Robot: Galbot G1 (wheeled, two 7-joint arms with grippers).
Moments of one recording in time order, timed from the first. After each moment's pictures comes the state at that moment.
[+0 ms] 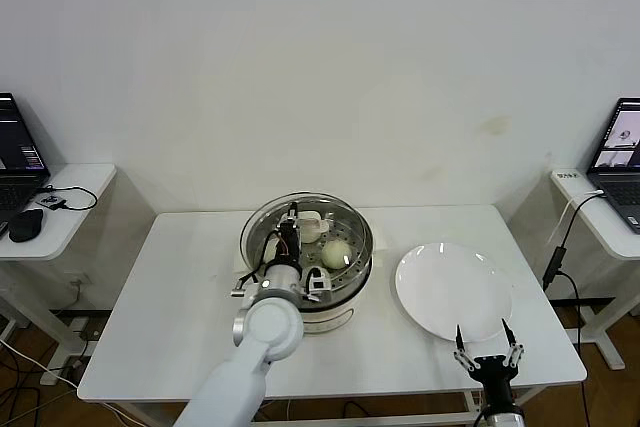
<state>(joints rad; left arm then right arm) 0.88 -1.40 -0.01 -1.78 1.42 0.51 0.32 -1.57 1.55 0.79 1.74 -0.27 0.34 -0.02</state>
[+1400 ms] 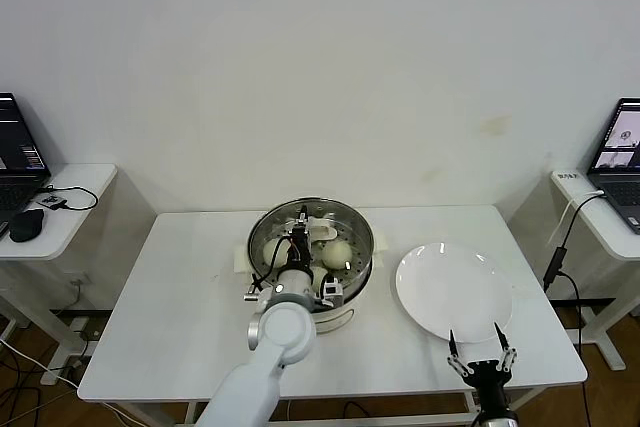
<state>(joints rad) 0.91 -1.47 -0.01 -1.74 1.47 0.48 0.30 -1.59 1.55 0.77 1.74 -0.29 0.36 -0.03</state>
